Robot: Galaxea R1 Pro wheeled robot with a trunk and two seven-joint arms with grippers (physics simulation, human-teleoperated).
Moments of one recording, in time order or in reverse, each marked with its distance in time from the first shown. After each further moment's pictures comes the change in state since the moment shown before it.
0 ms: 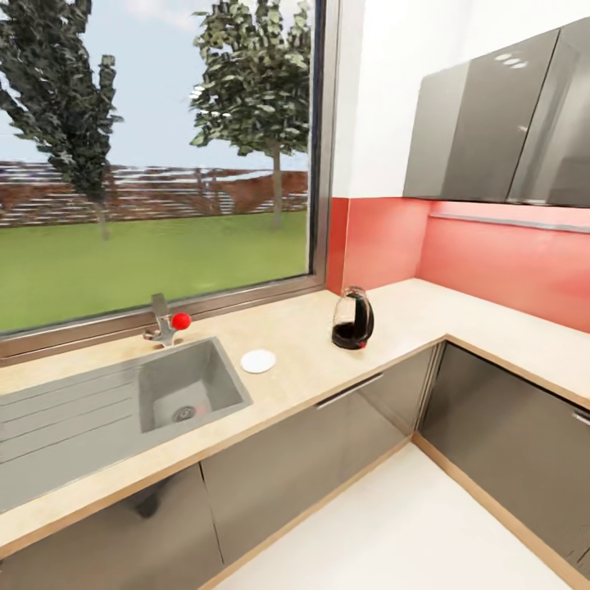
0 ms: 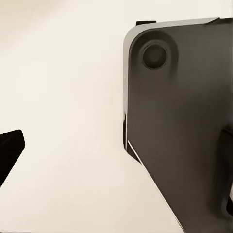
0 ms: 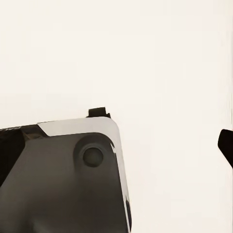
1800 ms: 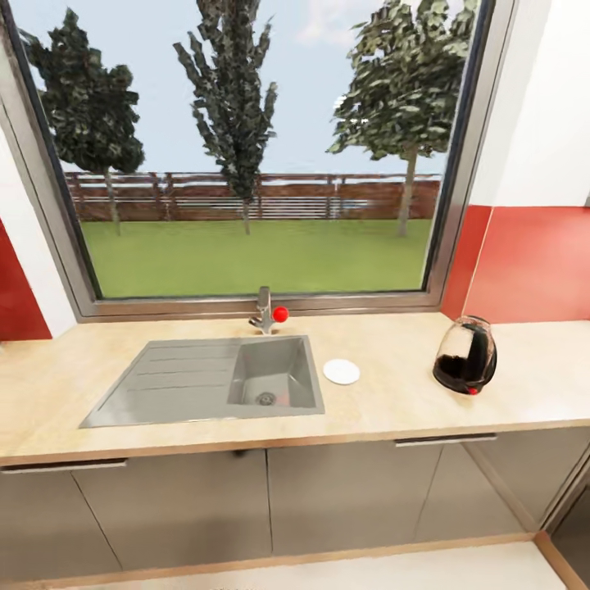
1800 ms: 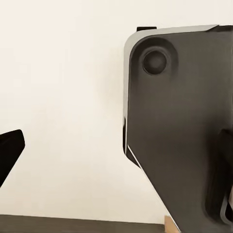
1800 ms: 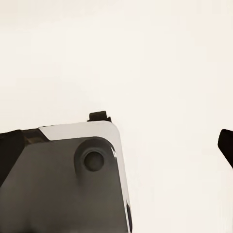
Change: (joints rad) left arm 0.000 0.001 0.002 0.000 0.007 -0.001 0.000; right arm 0.000 0.000 0.000 0.000 0.000 0.000 0.000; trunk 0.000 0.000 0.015
